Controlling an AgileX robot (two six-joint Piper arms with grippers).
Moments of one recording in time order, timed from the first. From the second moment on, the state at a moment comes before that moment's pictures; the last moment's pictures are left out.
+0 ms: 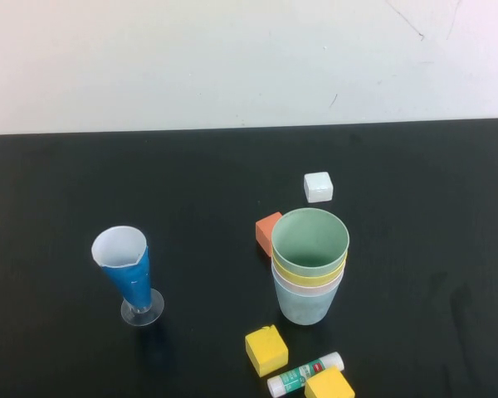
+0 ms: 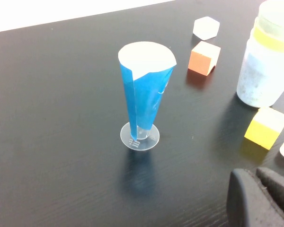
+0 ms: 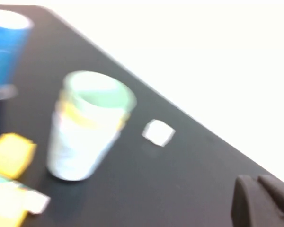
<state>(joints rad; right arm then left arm) 0.36 0.29 -0.34 0.36 0.34 -0.75 -0.66 0.11 -0.42 0.23 0.77 -0.35</state>
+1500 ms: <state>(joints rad) 0.04 -0.01 0.03 -0.10 0.40 -0.09 -0.66 0.11 -0.42 0.23 0.77 -0.35</state>
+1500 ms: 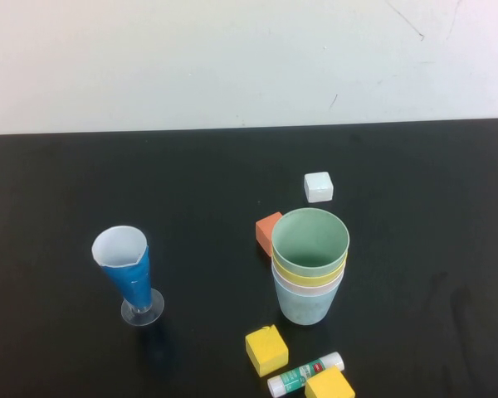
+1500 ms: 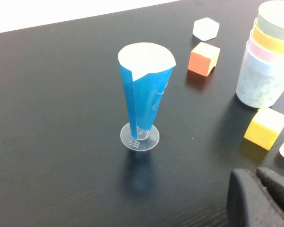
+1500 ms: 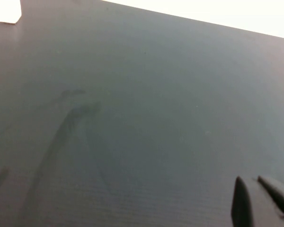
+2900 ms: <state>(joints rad) 0.04 -0.01 0.03 -0.10 0.40 -0.09 -0.07 -0.01 0.02 0.03 0.35 -0.27</state>
